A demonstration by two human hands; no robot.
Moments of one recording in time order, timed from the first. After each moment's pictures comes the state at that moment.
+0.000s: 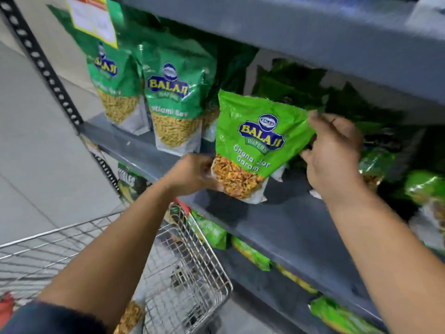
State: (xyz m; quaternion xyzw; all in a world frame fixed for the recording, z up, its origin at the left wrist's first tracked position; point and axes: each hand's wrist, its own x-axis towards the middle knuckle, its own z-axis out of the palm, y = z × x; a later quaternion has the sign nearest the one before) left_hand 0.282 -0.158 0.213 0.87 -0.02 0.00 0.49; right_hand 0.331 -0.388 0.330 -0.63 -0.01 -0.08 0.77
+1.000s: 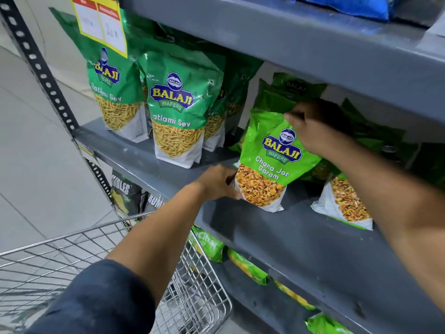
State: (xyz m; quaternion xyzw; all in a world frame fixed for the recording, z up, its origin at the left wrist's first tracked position) left_hand 0.339 -0.186 0.189 0.92 -0.03 -0.02 0.39; right_hand 0.398 -0.373 0.358 -0.94 -0.26 -0.17 0.15
